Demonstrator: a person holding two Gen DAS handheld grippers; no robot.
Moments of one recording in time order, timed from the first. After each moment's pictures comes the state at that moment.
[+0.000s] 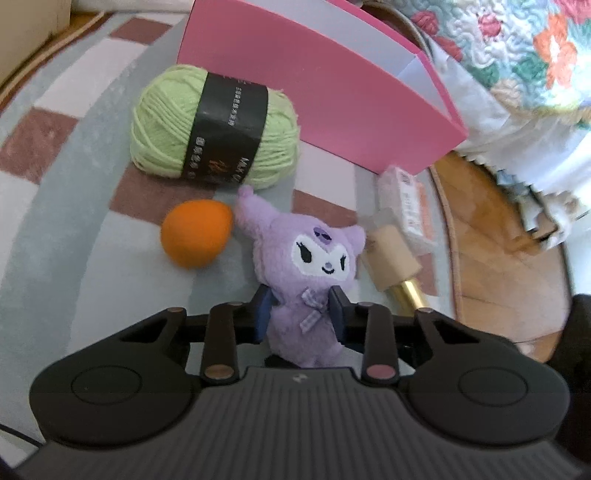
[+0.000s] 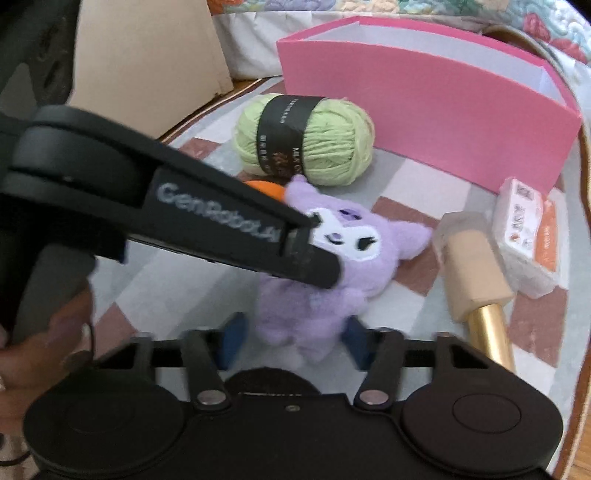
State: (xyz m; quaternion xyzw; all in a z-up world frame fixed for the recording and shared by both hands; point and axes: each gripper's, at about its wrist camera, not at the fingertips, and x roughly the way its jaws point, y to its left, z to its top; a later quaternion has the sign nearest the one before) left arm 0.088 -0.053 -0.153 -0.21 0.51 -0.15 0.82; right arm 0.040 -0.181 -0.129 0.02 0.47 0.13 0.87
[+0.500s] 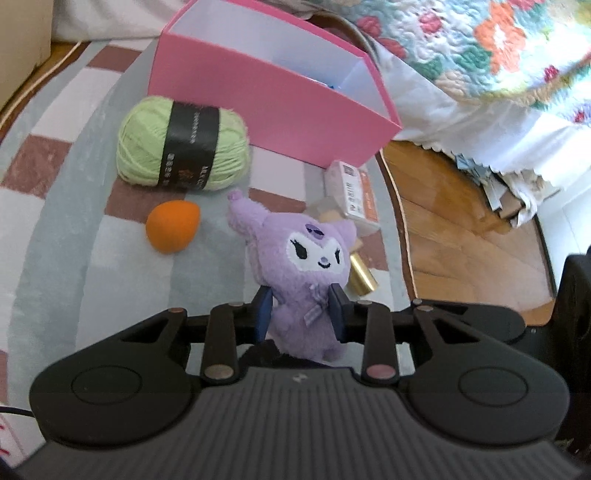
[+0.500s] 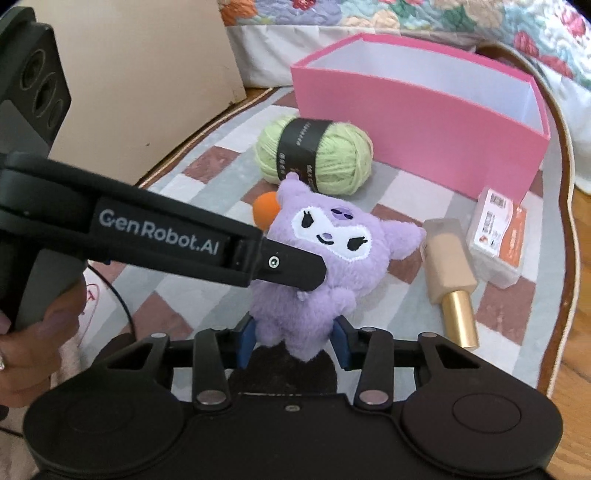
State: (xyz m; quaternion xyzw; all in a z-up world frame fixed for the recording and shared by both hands) left arm 0.054 -0.058 -0.102 -0.18 0.50 -0.20 0.83; right arm 0.005 -0.188 -0.084 0.03 0.48 0.14 0.86
